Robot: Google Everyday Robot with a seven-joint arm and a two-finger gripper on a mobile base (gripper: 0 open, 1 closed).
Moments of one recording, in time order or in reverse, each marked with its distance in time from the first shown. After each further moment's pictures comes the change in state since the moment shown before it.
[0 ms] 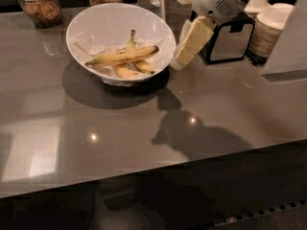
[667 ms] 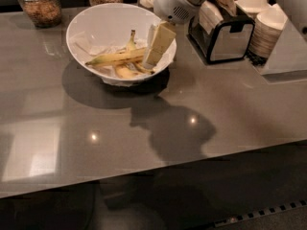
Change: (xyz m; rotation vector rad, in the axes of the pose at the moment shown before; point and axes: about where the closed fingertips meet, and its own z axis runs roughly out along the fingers) arm -0.038 -0.019 0.072 -0.060 -0.018 -0.130
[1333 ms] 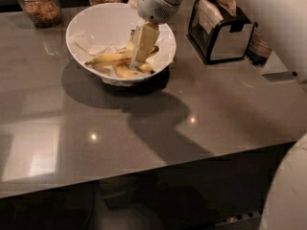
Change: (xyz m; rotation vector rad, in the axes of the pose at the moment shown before) arm -0.004 -0.027 0.045 -0.033 0.057 -0.045
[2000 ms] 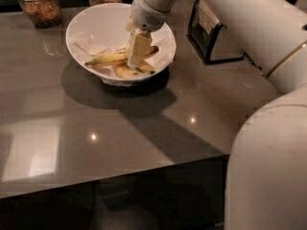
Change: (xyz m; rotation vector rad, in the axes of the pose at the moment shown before) arm 0.017 -0.009 0.043 -0.073 0.095 0.026
